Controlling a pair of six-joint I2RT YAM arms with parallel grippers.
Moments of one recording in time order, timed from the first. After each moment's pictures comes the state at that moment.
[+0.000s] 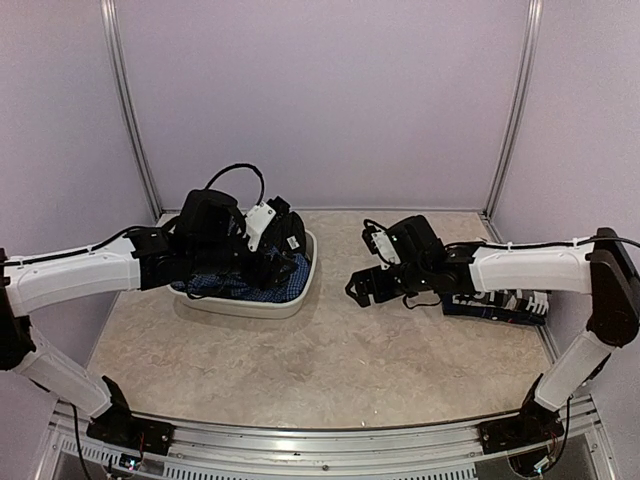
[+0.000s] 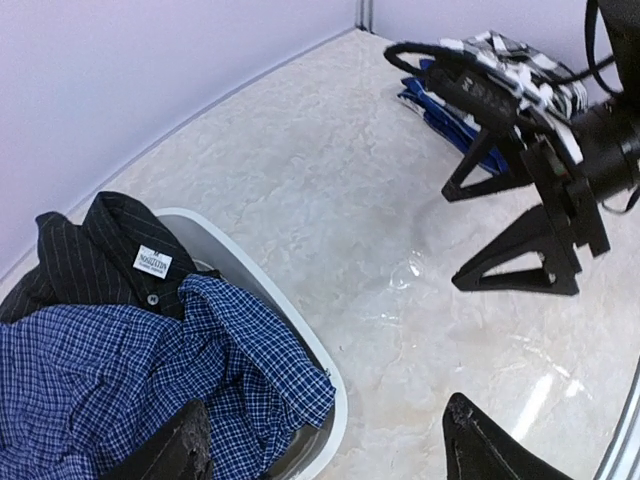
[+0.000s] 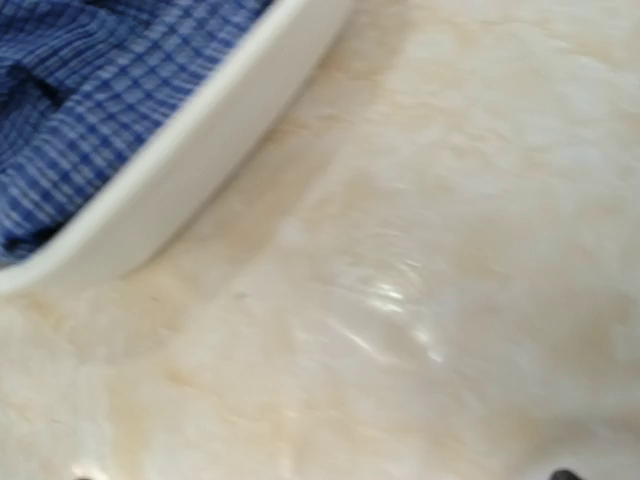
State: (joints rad) left arm -0.81 1.36 1.02 -0.16 -0.02 0.00; right arm 0.81 1.63 1.07 -0.17 0.03 0.32
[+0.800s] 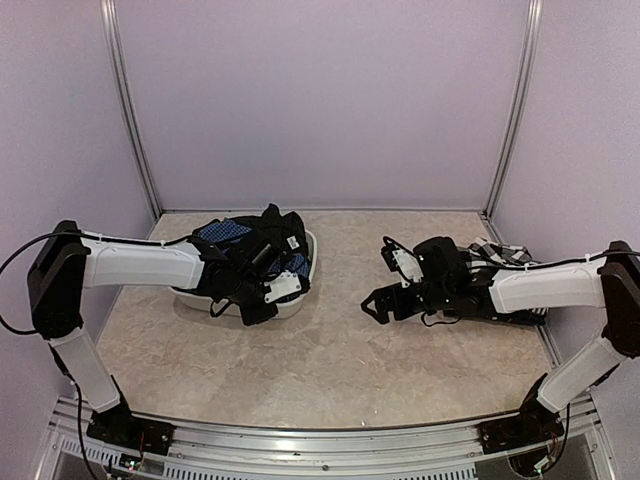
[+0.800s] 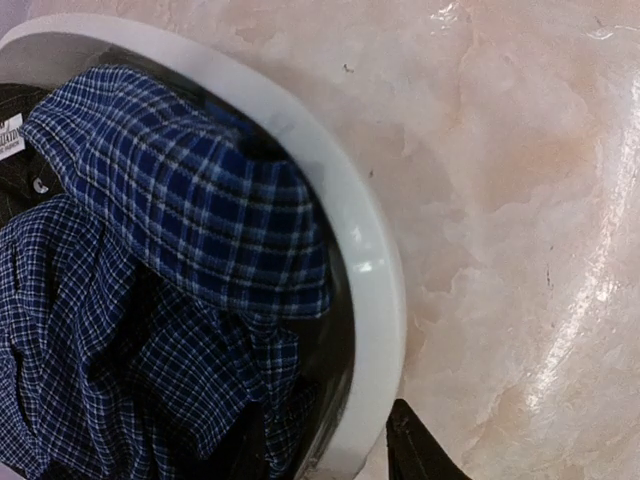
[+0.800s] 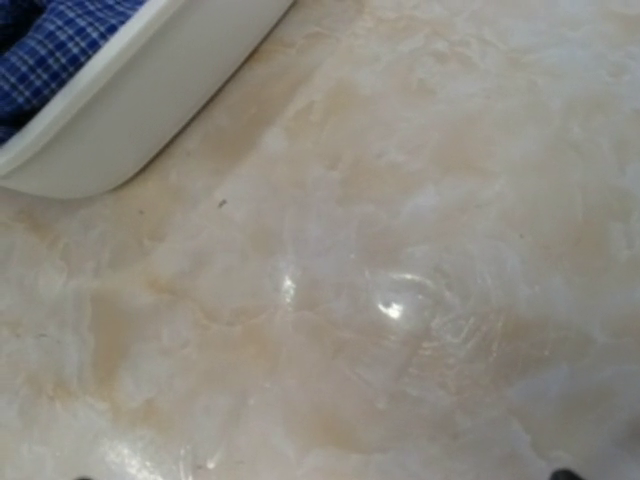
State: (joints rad) left arm -0.81 1.73 1.13 -0.48 -0.16 0.52; right arm 0.73 1.49 0.78 0.02 -0.11 0.30
